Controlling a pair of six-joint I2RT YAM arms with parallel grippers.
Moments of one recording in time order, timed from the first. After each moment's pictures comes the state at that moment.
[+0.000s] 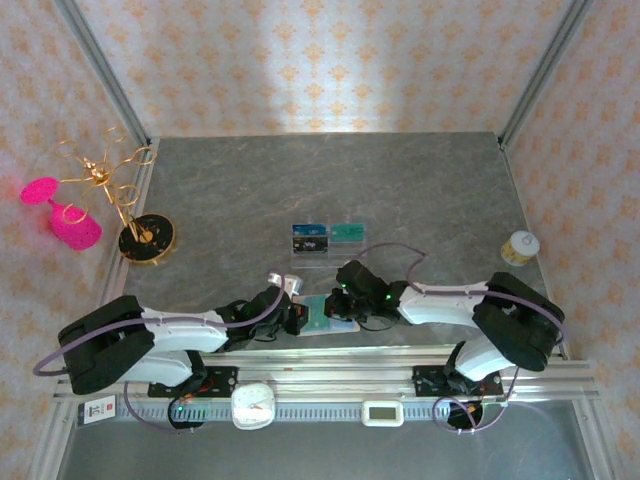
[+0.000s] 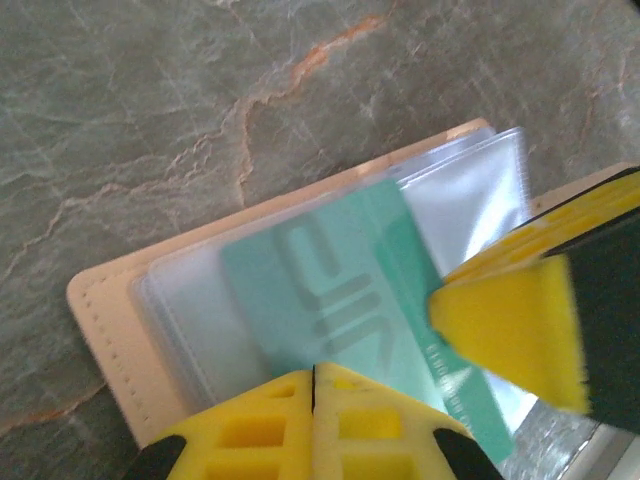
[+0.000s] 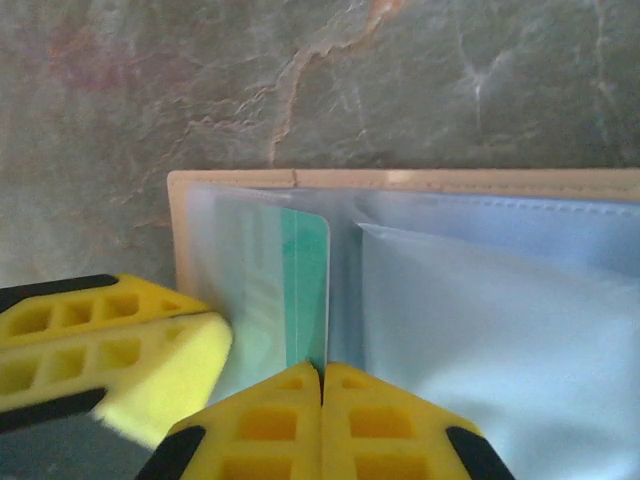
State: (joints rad) left arm -0.95 1.29 0.27 0.30 -0.03 -0.78; right arm 0.97 1.48 0.59 -0.02 -0.20 1.04
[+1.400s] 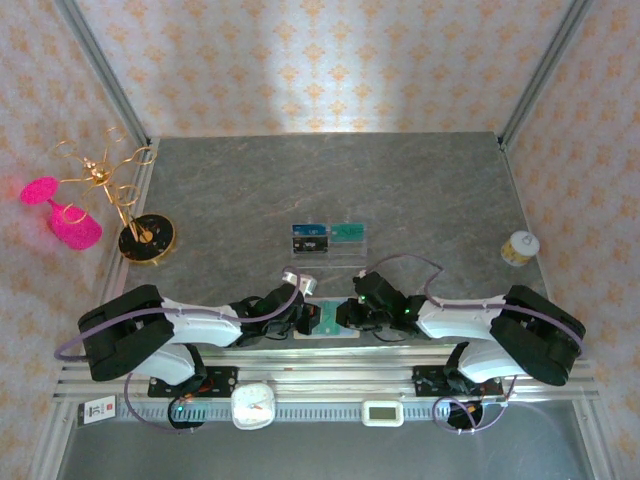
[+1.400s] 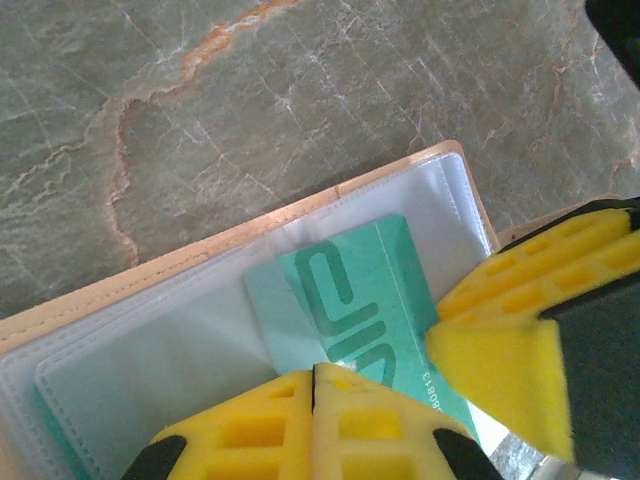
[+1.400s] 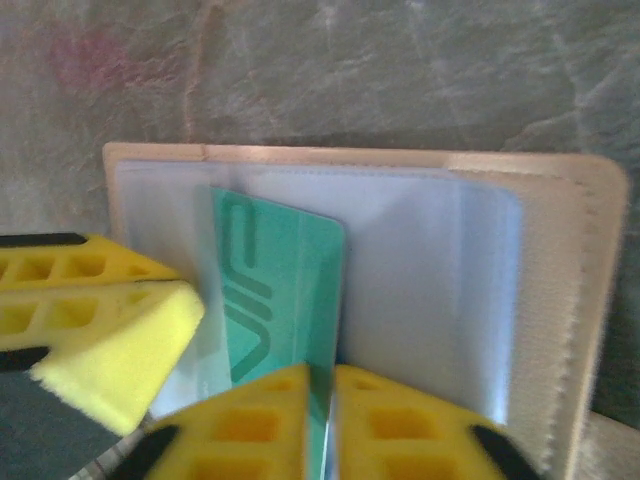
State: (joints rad) left arm -0.98 1.41 0.37 0.30 -0.01 -0.78; right arm 0.93 1.33 0.38 0.12 -0.22 1.03
